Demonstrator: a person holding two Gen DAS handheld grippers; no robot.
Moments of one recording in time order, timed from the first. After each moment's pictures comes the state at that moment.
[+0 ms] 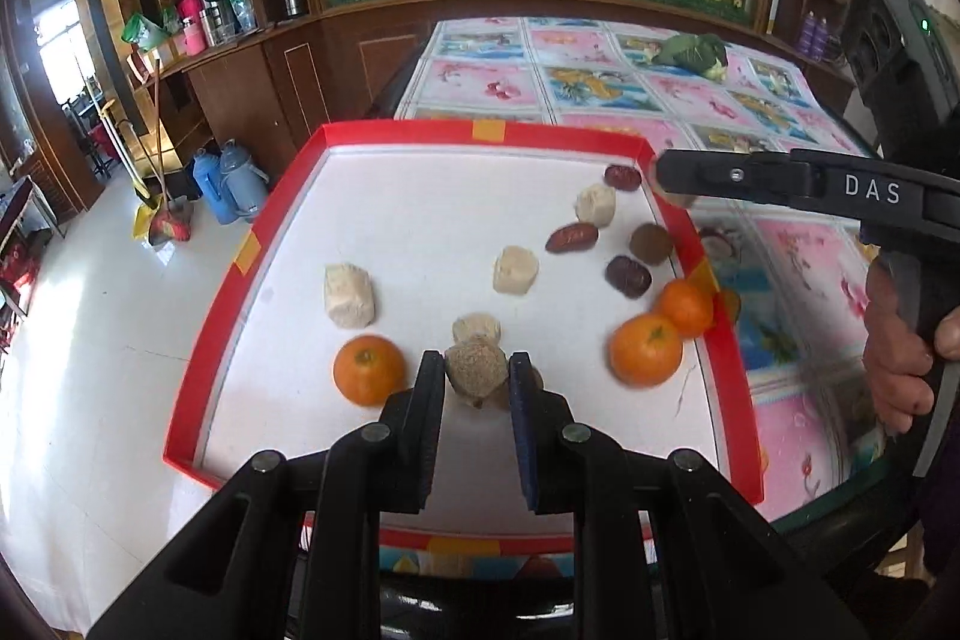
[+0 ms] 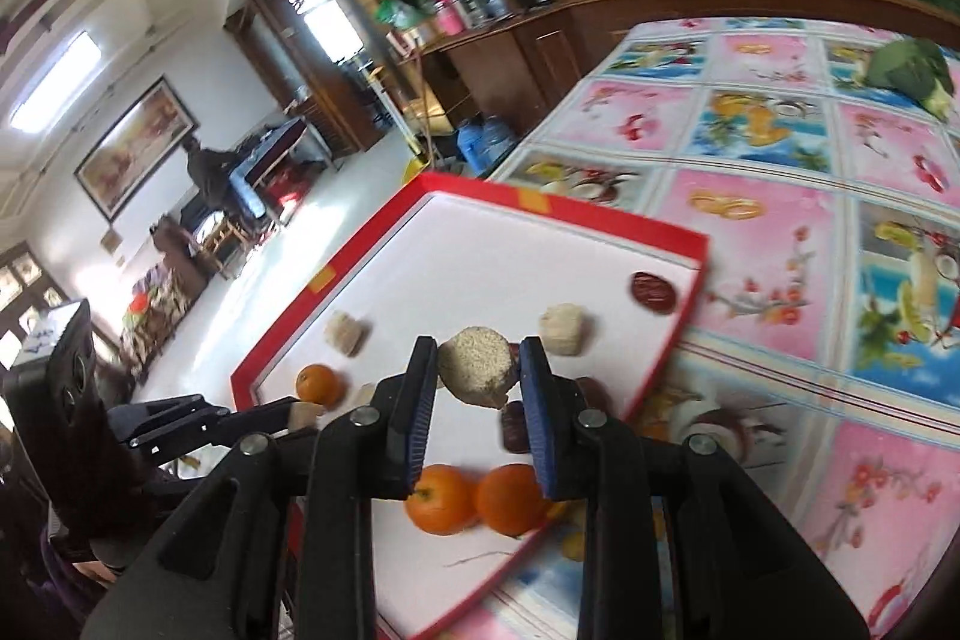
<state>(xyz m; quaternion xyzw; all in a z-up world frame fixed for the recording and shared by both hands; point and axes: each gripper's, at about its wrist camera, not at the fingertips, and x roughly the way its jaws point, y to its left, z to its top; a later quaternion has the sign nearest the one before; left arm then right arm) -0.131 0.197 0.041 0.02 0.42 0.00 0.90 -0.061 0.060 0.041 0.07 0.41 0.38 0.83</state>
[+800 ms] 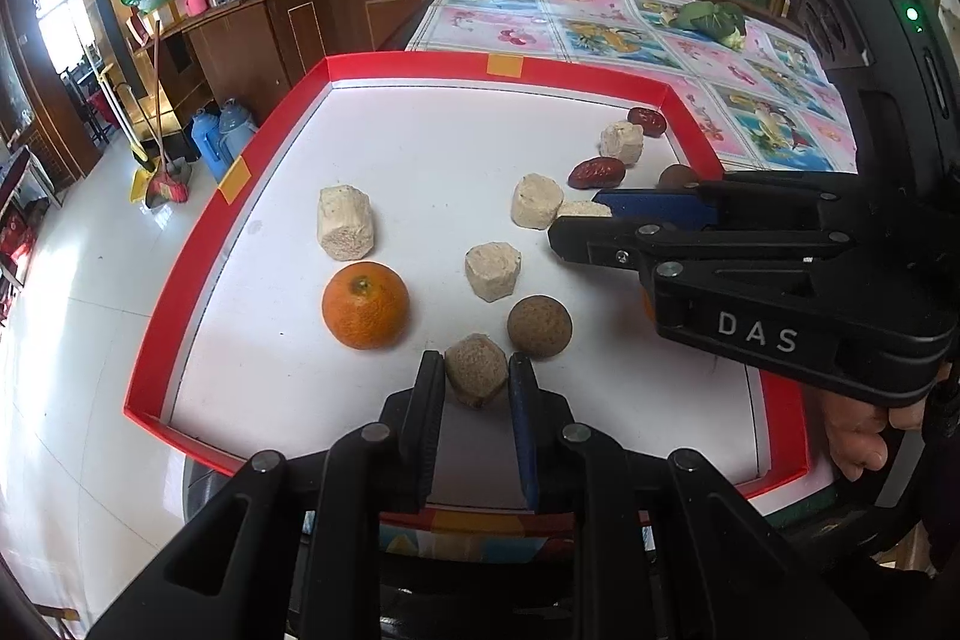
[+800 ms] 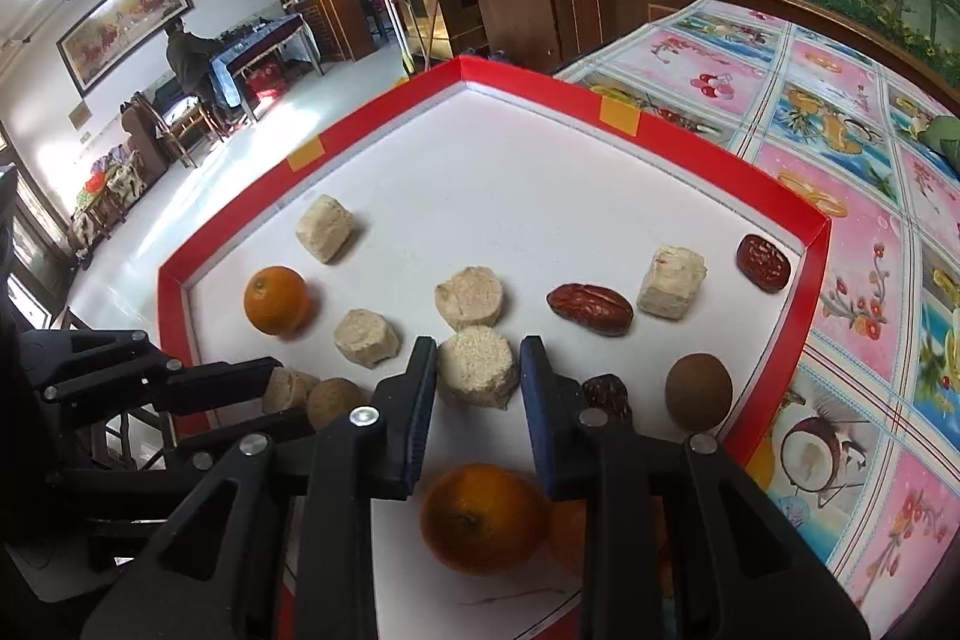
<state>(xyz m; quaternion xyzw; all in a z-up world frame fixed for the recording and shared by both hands) -0.143 0.212 0.016 0.01 0.46 0.01 0.89 -0.071 0.125 0.002 -0.07 0.43 0.37 0.82</state>
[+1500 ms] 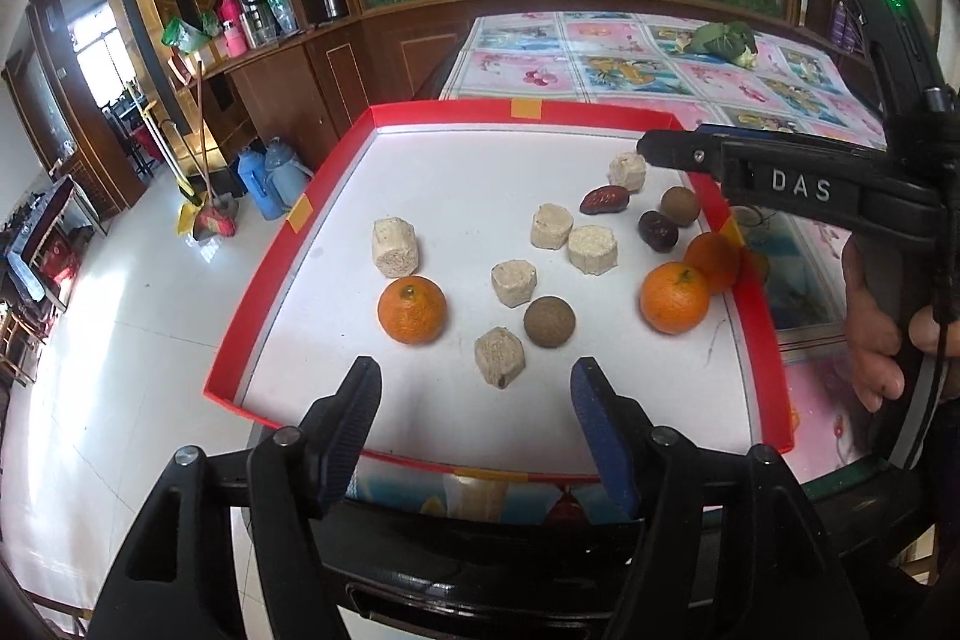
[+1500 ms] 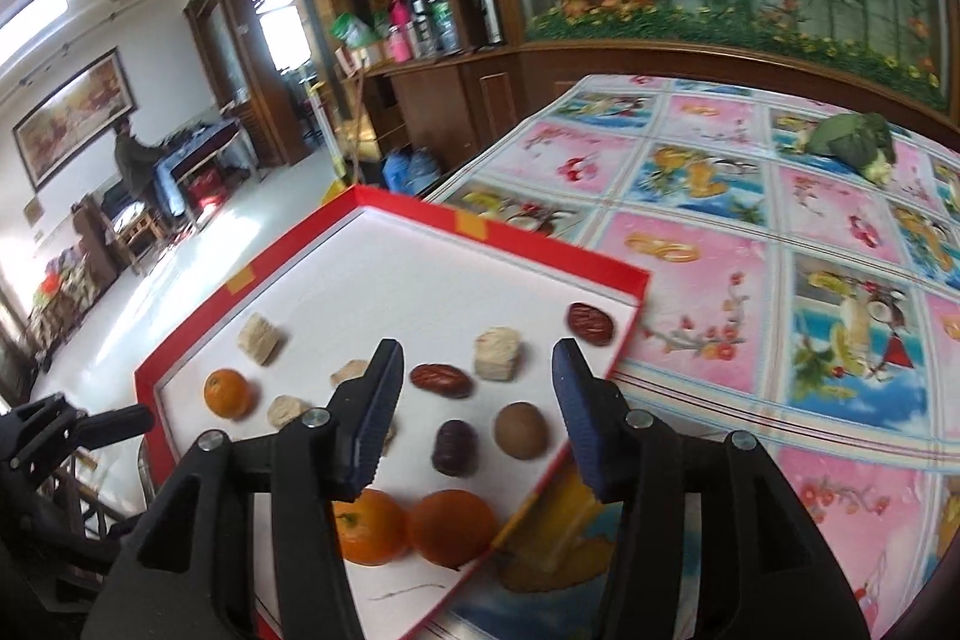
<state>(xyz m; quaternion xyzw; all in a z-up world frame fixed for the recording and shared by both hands) -0.173 0.201 0.041 0.05 0.41 0.05 0.91 -0.070 0.058 0.039 0.02 0.35 0.28 0.90</state>
